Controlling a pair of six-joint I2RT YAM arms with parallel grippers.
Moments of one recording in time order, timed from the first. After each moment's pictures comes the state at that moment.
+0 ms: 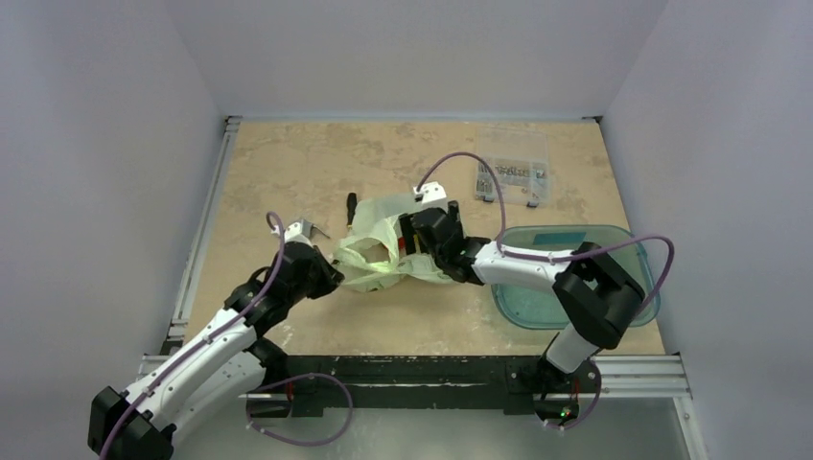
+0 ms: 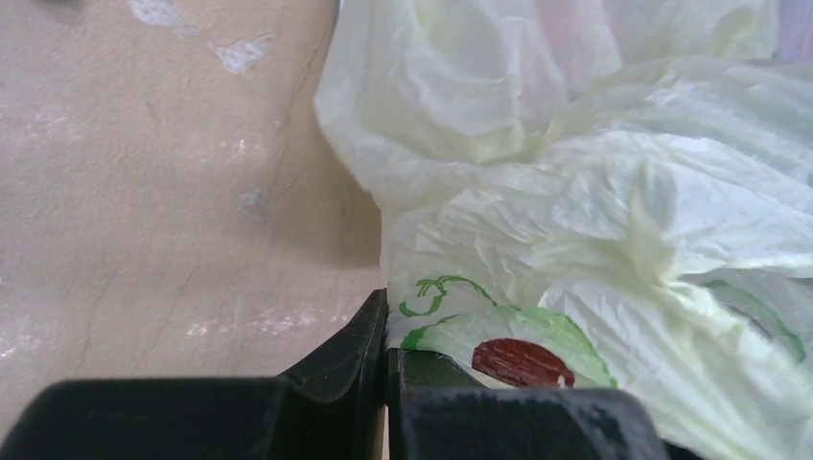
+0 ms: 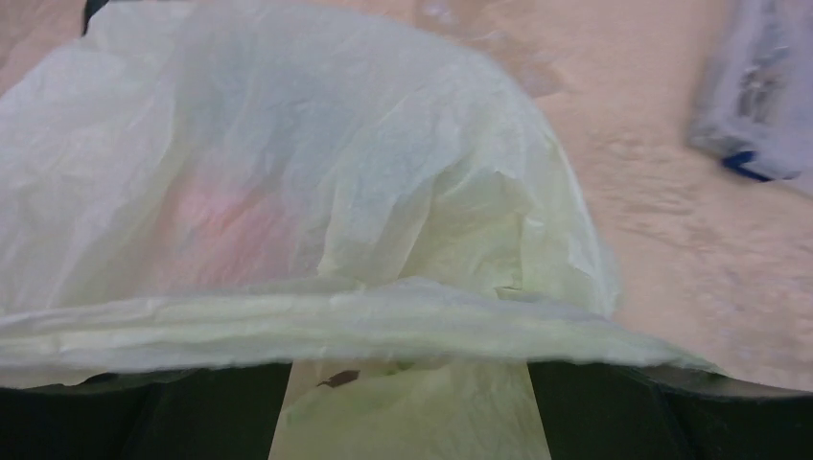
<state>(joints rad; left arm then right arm) -0.58 0.75 0.50 -0.45 -0.12 -0.88 0.90 1.63 0.89 0.11 0.49 0.32</state>
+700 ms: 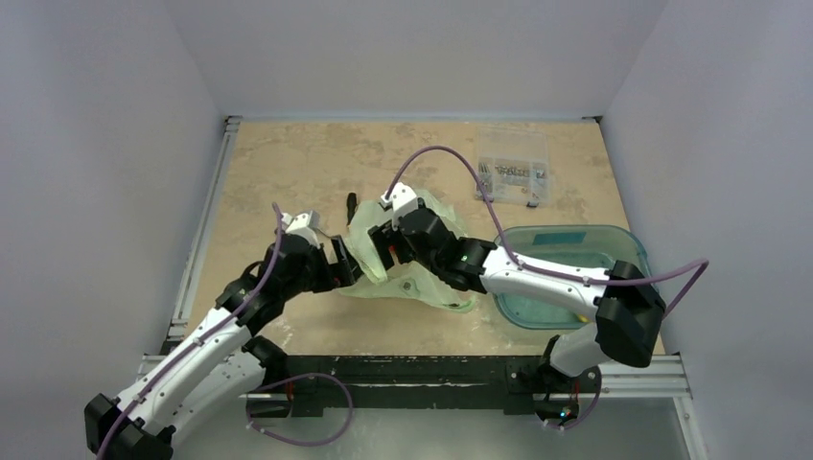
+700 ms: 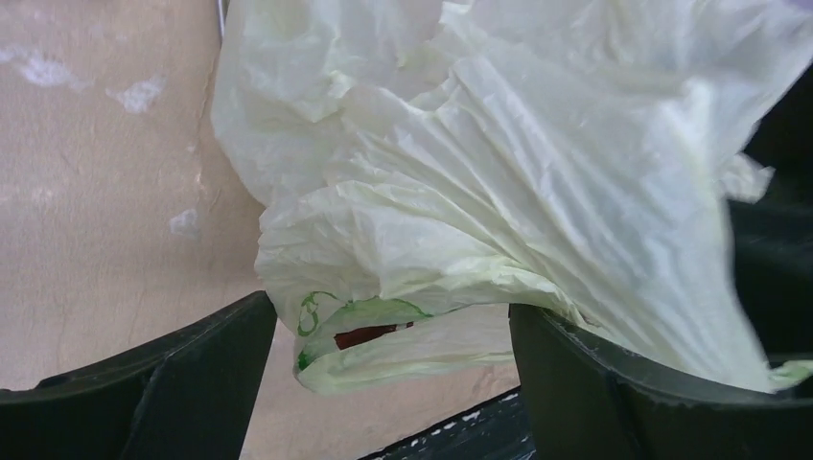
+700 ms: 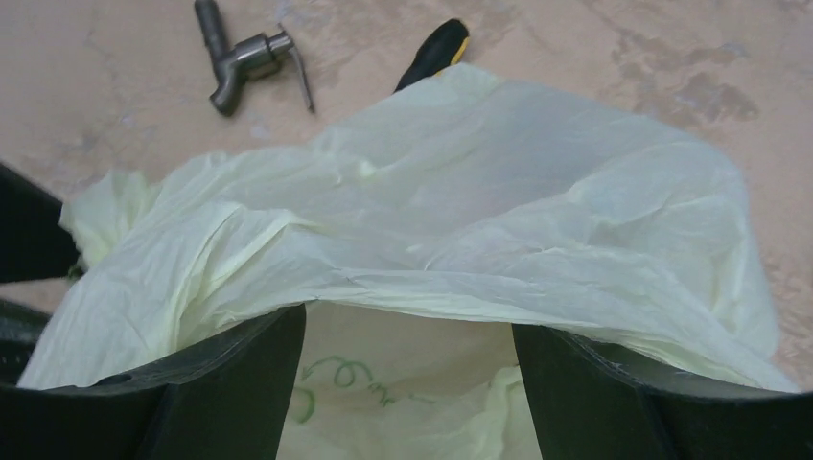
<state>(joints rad) -0.58 0.69 0.52 -0.47 0.00 -0.76 1.01 1.48 1.05 -0.06 0.37 0.18</state>
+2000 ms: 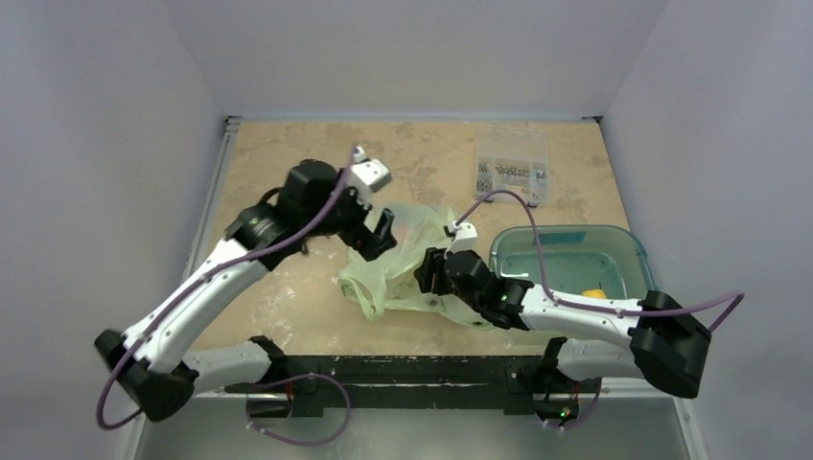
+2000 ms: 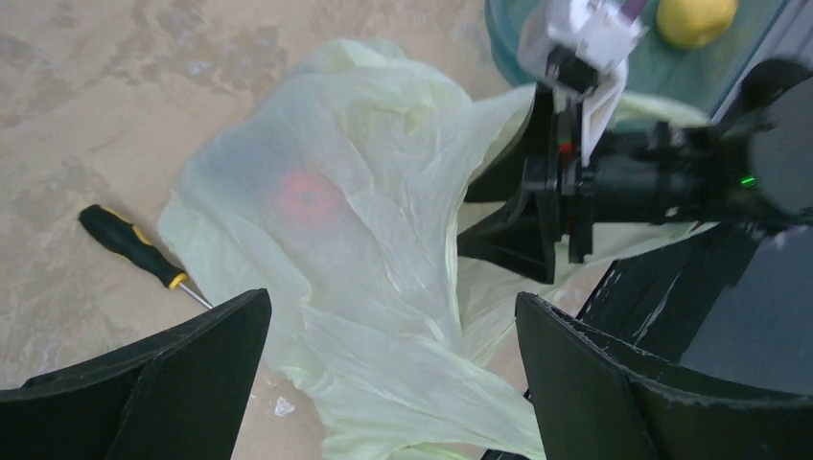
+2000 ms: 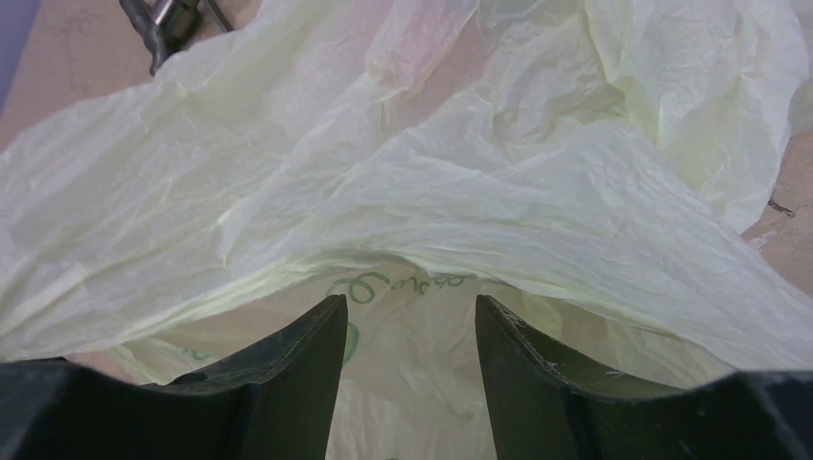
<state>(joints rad) -0.63 1.05 1.26 -0.69 0.25 -0.06 1.02 1.20 0.54 0.11 0.38 0.67</state>
